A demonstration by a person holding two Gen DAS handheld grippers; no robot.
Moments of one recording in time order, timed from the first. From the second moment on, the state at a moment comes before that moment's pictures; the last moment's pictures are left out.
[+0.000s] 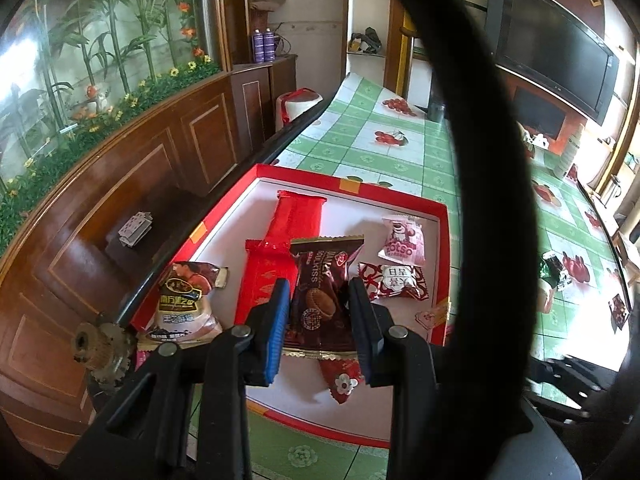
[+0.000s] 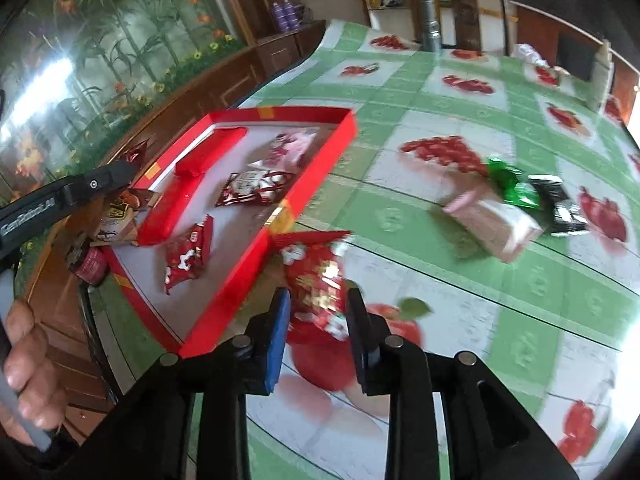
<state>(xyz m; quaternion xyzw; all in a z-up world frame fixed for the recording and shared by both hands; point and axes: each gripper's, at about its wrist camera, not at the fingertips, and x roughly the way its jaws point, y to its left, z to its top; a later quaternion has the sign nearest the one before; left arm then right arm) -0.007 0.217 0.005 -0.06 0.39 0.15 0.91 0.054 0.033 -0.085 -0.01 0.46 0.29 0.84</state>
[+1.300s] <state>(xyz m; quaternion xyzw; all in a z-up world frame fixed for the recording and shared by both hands) -0.016 0.240 0.005 -0.05 0.37 0.19 0.91 0.045 0.070 -0.046 -0.03 0.40 0.33 0.85</state>
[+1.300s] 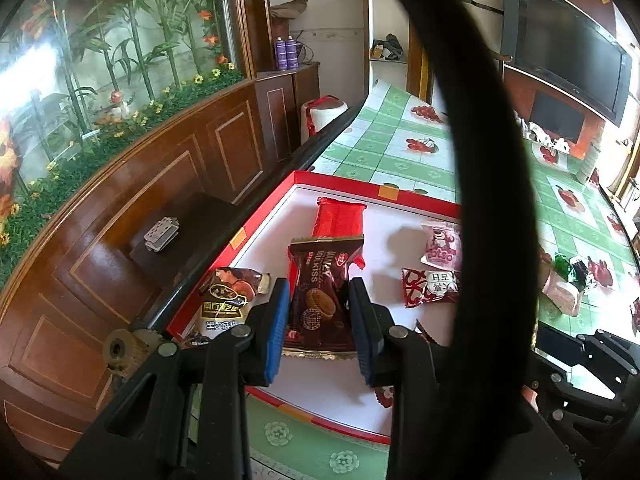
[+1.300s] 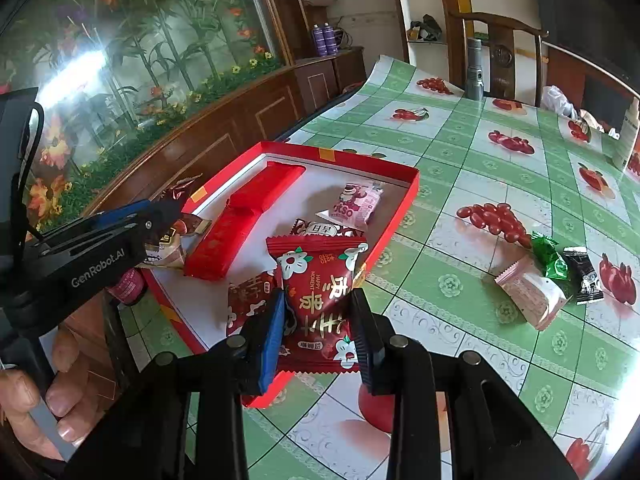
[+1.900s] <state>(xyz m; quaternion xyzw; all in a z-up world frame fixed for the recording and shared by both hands) 0.000 0.274 -0.024 -0.07 0.41 0.21 0.88 0.071 0.095 -0.054 -0.03 0.41 0.34 0.84</state>
